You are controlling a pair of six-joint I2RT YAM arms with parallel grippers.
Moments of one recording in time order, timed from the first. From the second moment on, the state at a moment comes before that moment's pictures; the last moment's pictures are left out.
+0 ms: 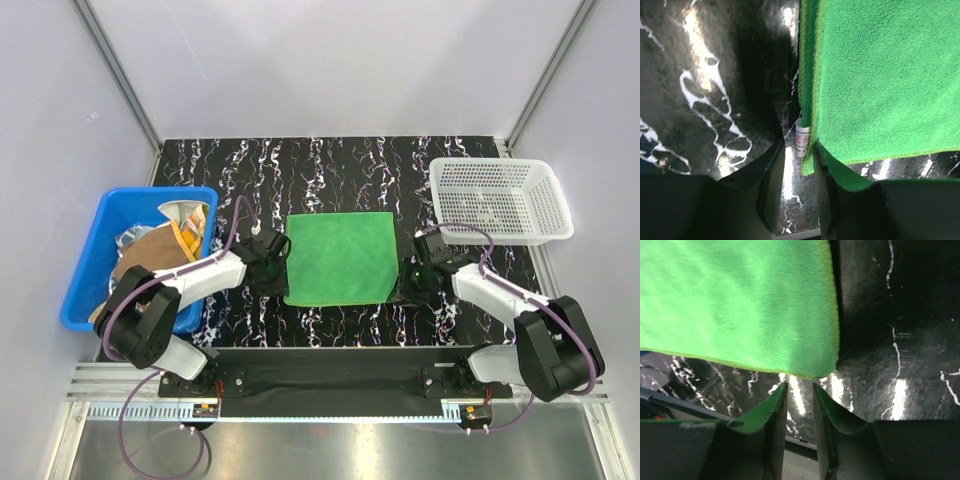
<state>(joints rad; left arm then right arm) -0.59 1.48 0.77 -0.46 0.00 -0.69 0.39 1.30 0.59 -0.42 -0.25 0.68</state>
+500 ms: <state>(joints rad) -0.47 1.54 1.28 -0.62 0.01 -0.40 0.34 1.55 1.24 -0.55 -0.29 0.32</state>
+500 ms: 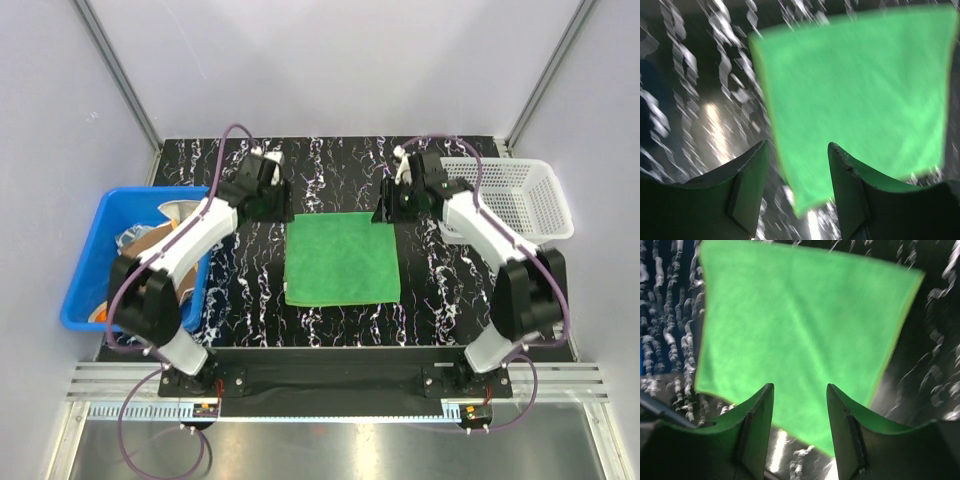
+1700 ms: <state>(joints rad) -0.31 2.24 1.80 -0.66 0.24 0.14 0.14 2.40 2.03 -0.93 -0.50 -0.34</state>
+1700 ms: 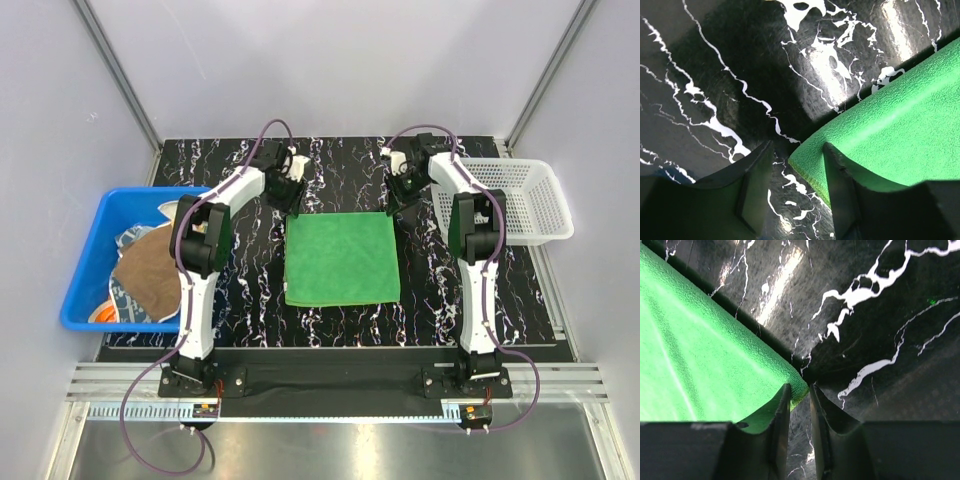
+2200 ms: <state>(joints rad) -0.31 2.26 1.82 -0.72 0.28 0.20 0.14 2.42 2.06 -0.94 -0.52 -0.36</state>
